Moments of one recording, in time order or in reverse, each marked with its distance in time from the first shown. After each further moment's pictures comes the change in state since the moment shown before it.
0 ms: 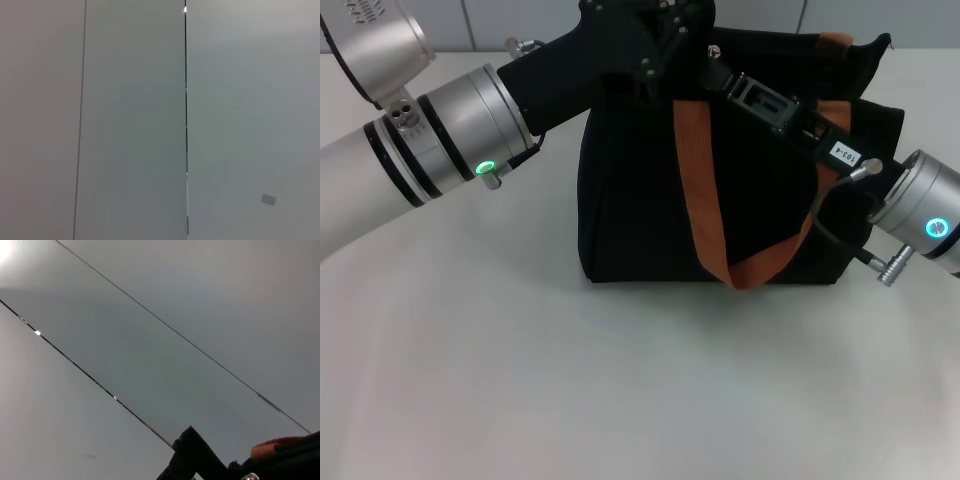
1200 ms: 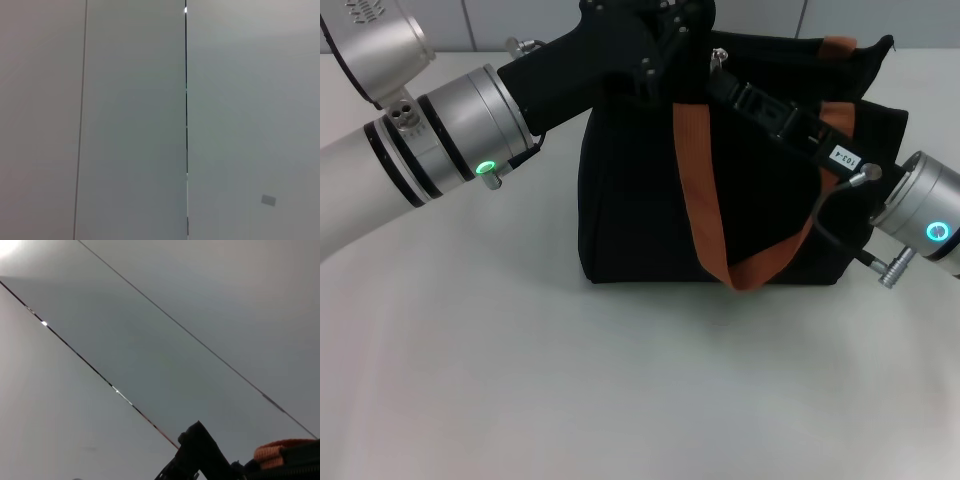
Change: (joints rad) left arm 0.001 0.000 0.002 0.000 -0.003 0.000 0.000; right arm -0.003 0.000 -0.011 -0.007 -0.001 -0.011 -0.038
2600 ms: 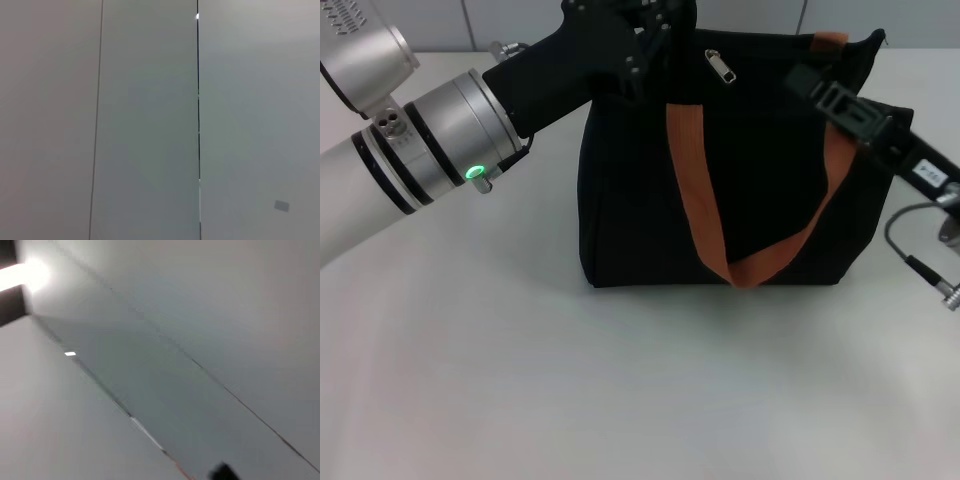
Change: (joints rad) left arm 0.023 0.000 0.006 -0.006 -0.044 0.003 0.033; right arm -0.113 -0.003 0.042 -0.076 0.018 -0.172 -0.006
